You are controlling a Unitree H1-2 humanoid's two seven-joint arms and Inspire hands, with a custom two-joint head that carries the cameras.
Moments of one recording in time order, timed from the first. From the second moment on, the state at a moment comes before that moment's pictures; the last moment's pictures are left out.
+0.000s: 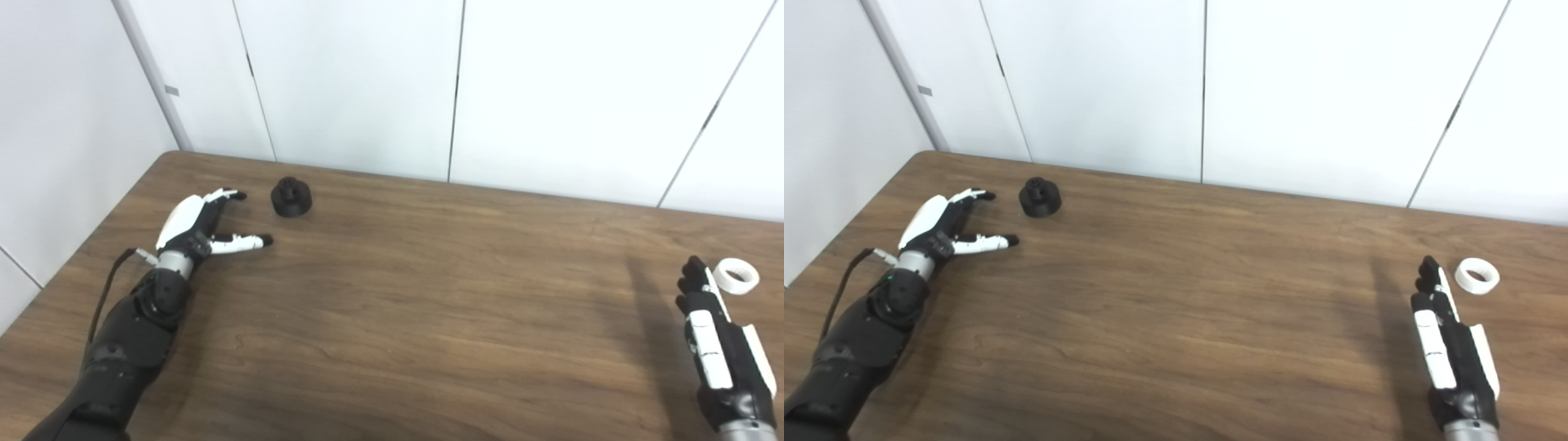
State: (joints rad) left arm -0.43 0.57 0.01 0.73 0.39 -0.18 0.11; right arm -0.01 -0.19 -0.08 -0.16 0.01 0.04 0.07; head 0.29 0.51
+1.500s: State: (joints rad) left arm -0.62 0.54 -0.14 1.03 0.35 -0.29 0.19; right arm 0.03 -0.21 -0.12 -0.43 0.07 0.23 0.09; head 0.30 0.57
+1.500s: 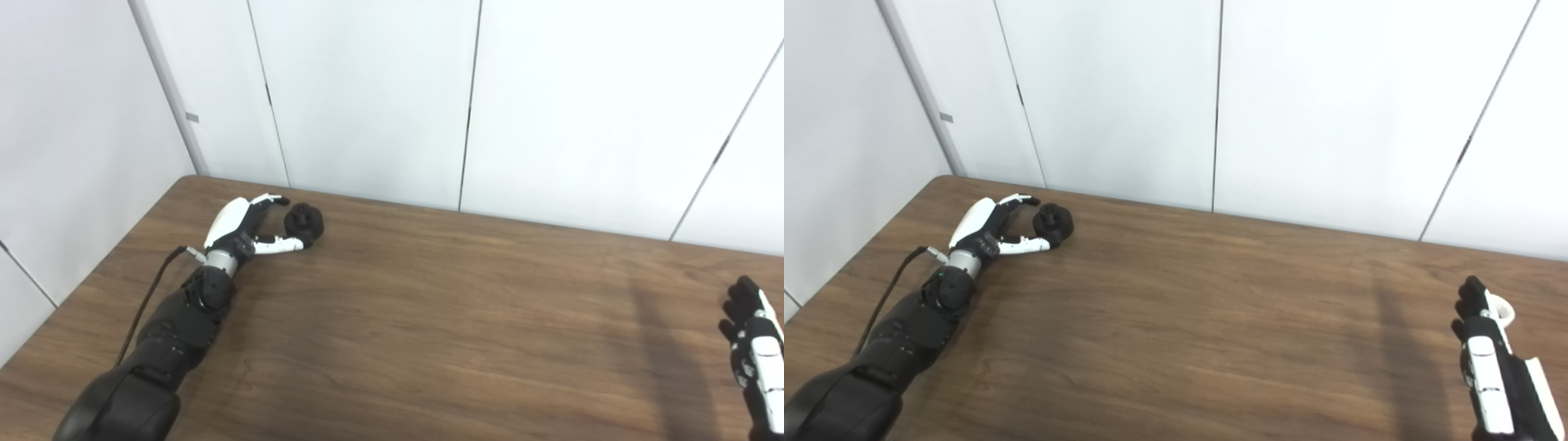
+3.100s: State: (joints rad) left arm -0.65 0.54 -0.19 1.11 0.34 -0.34 0.20; right arm 0.03 -0.20 -0.13 -0.51 0.07 0.32 0.08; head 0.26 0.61
